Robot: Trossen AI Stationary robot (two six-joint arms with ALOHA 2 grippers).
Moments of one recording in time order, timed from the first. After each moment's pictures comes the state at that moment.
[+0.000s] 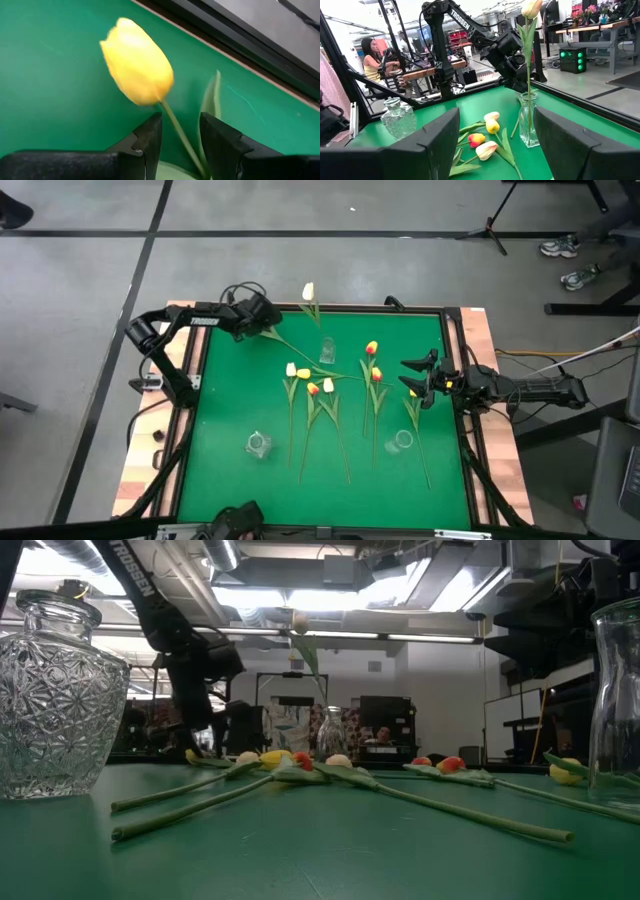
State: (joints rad) left arm 0.81 1.67 0.80 -0.19 -0.27 -1.18; right arm 0.01 0.17 0.02 0.23 0.25 0.19
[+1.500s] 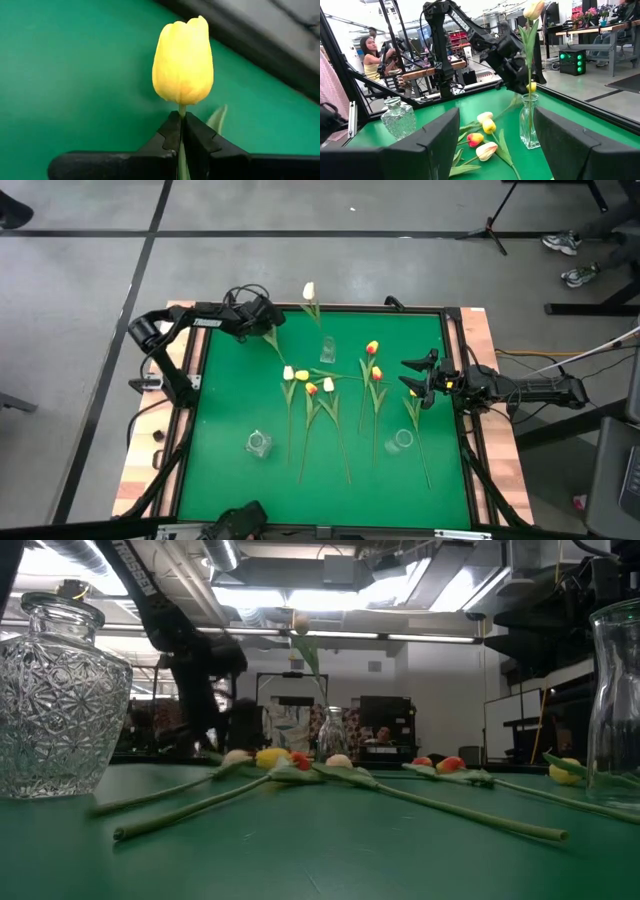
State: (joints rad) left arm 0.77 1.67 0.80 -0.12 -0.27 -1.19; right arm 0.01 0.17 0.02 0.23 0.25 0.18
